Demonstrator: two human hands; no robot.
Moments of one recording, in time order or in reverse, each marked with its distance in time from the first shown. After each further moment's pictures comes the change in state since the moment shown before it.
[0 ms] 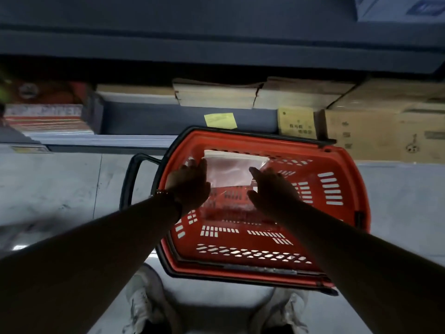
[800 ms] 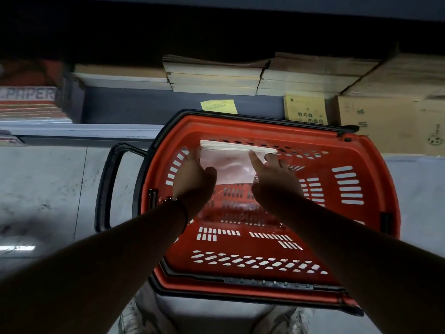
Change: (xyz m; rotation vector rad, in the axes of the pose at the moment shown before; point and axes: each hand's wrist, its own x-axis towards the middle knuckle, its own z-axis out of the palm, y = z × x) left_hand 0.036 0.023 0.065 -0.819 0.349 -0.275; right_hand 0.043 0.011 0.040 -0.077 0.167 -0.038
